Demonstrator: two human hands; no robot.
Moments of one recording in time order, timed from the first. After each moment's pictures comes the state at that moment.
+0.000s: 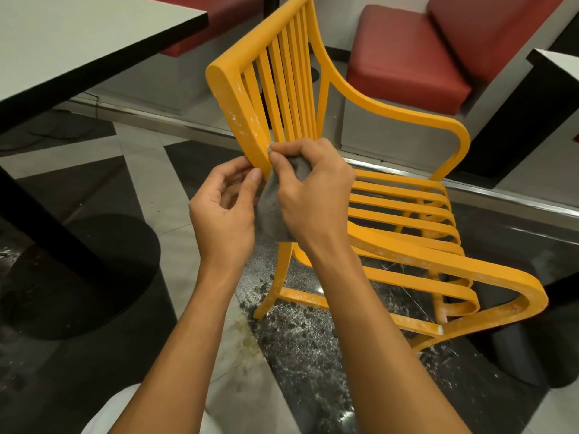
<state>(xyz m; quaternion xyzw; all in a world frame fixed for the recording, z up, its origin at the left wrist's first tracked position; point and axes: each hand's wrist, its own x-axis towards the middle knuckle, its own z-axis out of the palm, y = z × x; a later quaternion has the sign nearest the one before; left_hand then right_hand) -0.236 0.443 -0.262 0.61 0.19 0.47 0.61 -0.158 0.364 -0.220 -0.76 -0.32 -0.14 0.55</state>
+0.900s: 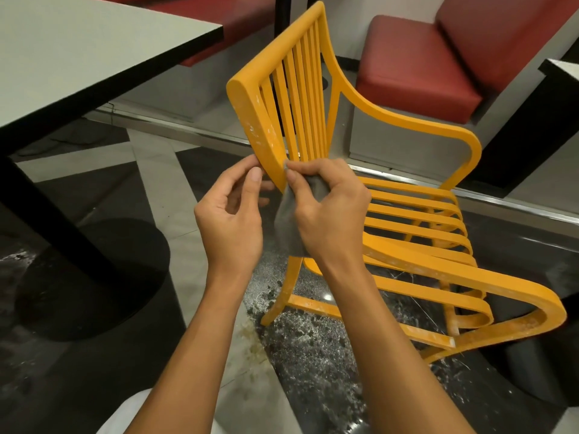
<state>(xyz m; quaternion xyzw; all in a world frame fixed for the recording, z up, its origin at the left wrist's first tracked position) -0.241 0.447 -0.254 0.62 0.18 0.50 0.58 -0.164 0.358 -0.226 -0.75 -0.32 -0.14 0.57</state>
